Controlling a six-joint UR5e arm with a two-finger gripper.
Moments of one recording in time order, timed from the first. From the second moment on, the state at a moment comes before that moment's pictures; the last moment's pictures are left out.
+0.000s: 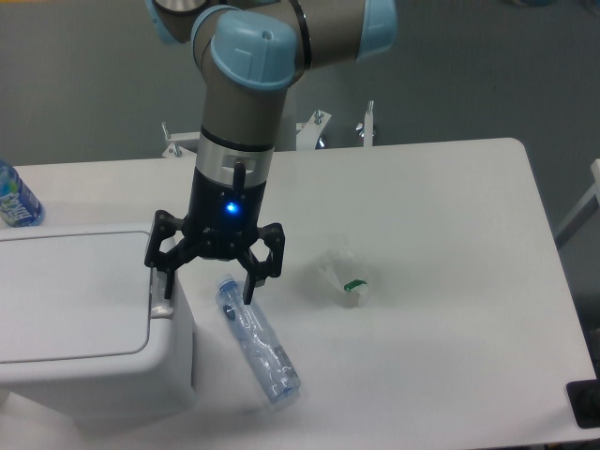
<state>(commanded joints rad) 2.28 -1.80 -1.51 -0.93 1.19 0.11</state>
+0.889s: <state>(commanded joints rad) 2.35 -1.80 -1.42 -0.94 1.20 0.23</state>
